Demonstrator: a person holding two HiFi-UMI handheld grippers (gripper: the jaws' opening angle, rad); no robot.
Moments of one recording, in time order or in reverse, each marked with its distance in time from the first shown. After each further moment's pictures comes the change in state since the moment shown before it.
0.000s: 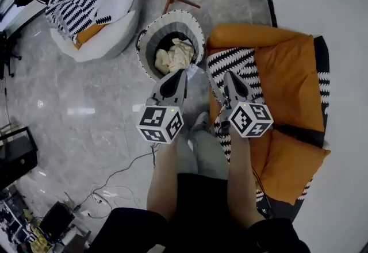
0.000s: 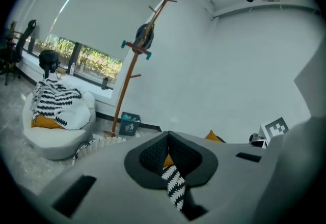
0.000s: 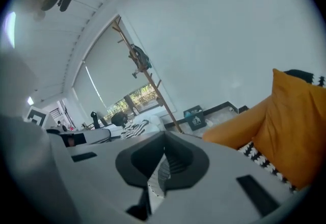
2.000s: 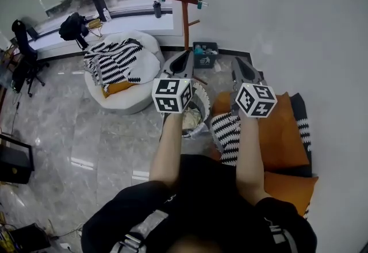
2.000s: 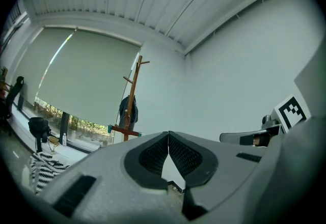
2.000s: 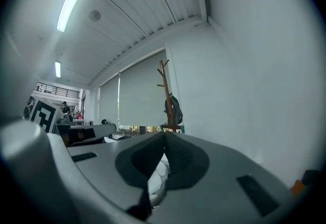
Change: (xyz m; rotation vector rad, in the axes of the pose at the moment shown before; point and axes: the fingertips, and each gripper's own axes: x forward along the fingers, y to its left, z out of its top) left arm -0.104 -0.062 0.318 0.328 -0.486 0.003; right arm -0.071 0.194 0.293 -0.407 -0.422 0.144
